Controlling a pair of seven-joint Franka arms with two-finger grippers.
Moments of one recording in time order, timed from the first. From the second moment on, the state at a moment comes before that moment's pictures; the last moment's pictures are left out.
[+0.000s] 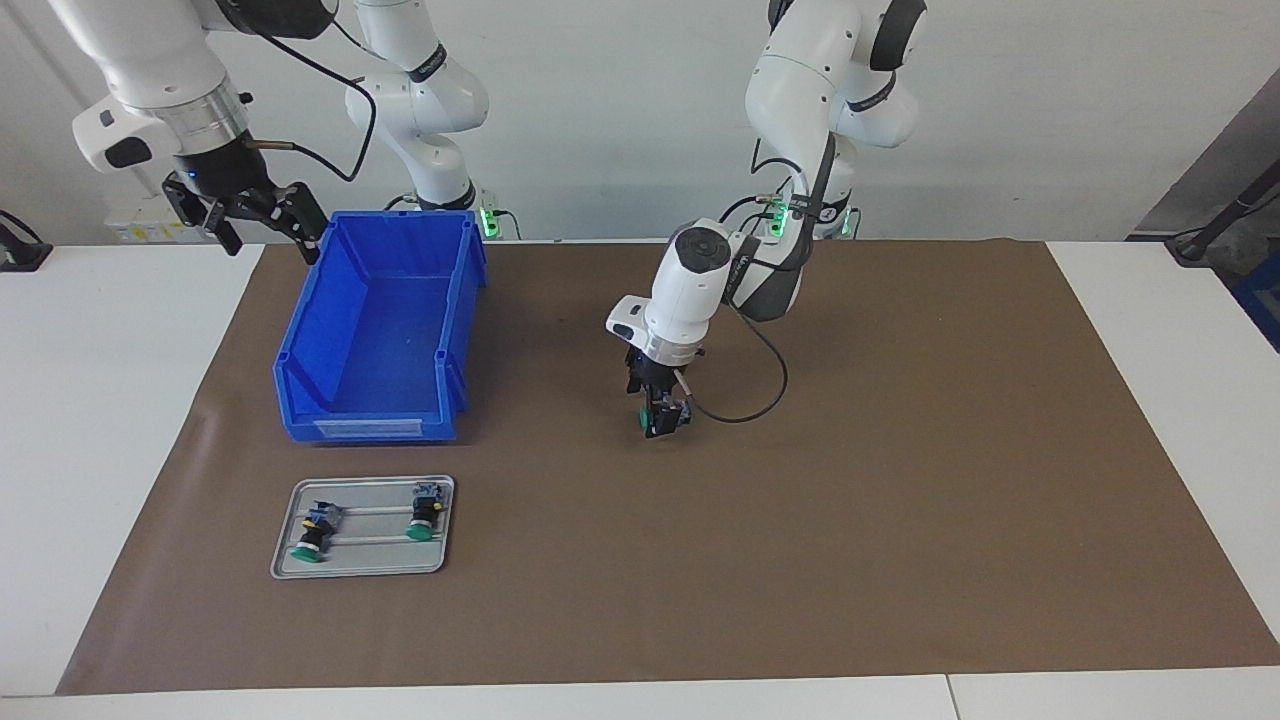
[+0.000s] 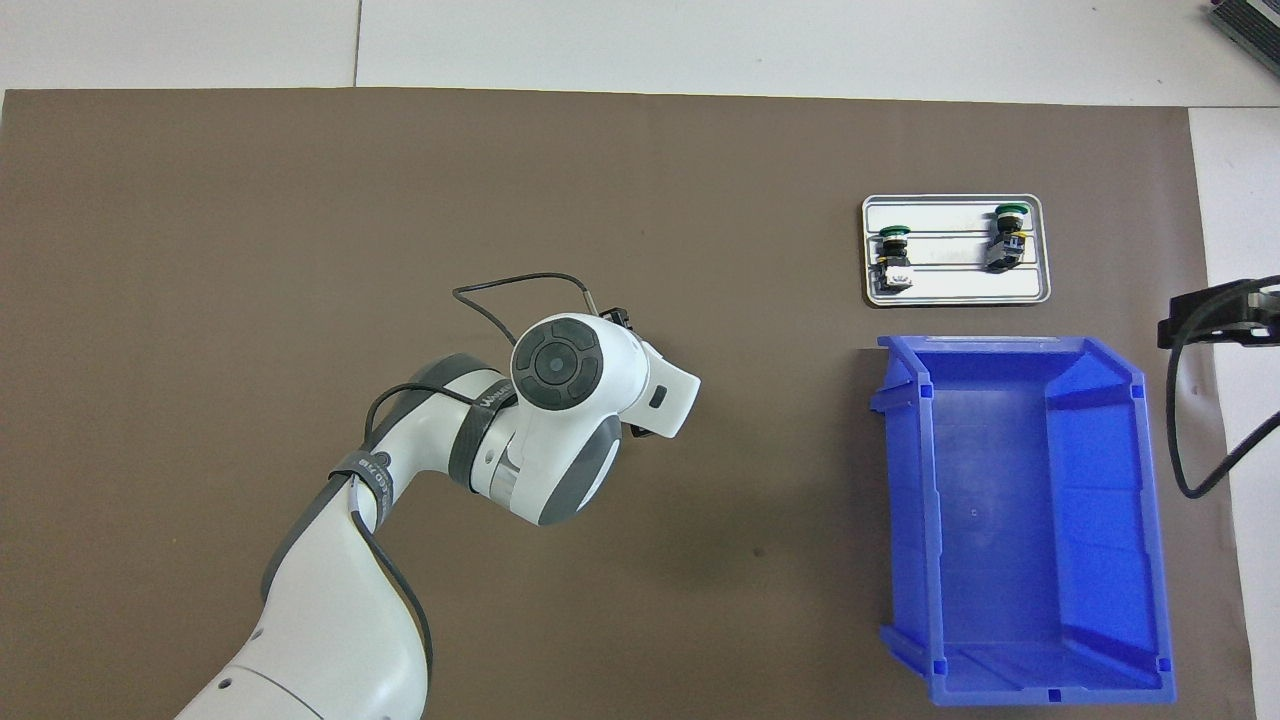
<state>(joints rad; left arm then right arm) -0.68 0.44 -0.01 -1.85 -0.17 2.51 0.77 0.06 -0.05 -0.11 -1.58 -0.04 1.53 0.11</state>
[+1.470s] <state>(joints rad) -0.68 0.45 0.00 -1.86 -0.17 2.55 0.71 0.06 -0.05 -0.10 -1.58 -0.04 1.53 0.11</state>
